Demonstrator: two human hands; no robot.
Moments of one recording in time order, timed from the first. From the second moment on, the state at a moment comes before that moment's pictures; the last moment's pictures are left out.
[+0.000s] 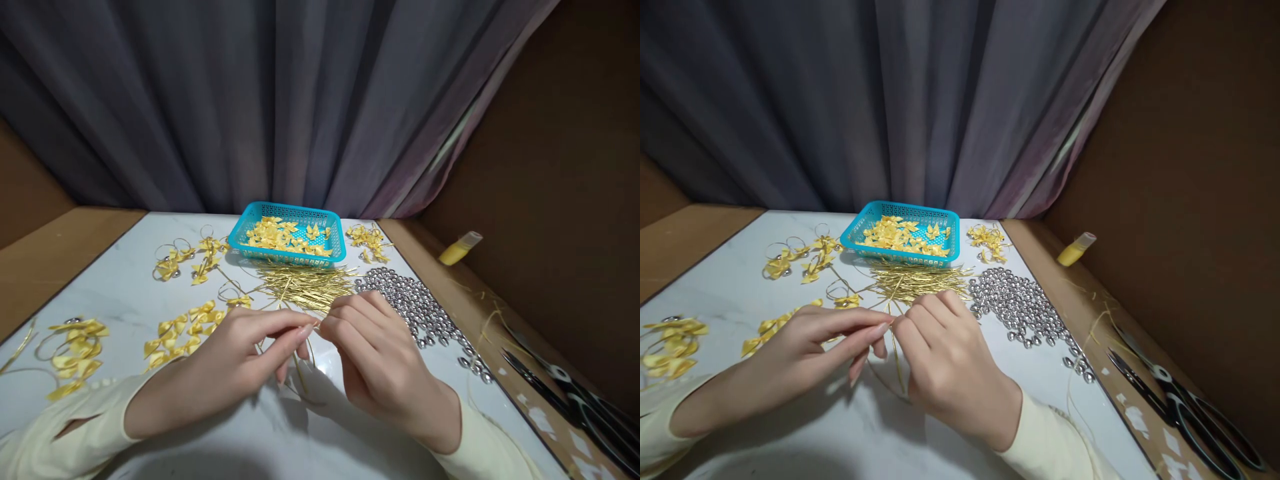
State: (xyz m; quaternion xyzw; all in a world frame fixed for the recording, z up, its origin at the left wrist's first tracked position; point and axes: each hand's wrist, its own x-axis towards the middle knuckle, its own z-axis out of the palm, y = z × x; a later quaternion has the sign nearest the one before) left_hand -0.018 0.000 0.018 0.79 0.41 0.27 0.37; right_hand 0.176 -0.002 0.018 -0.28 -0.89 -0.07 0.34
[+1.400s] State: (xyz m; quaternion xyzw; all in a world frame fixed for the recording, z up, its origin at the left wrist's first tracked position) left_hand -0.016 0.002 0.021 0.76 0.42 0.32 0.38; right_hand 0.180 0.005 0.026 -0.32 -0.86 0.27 0.29
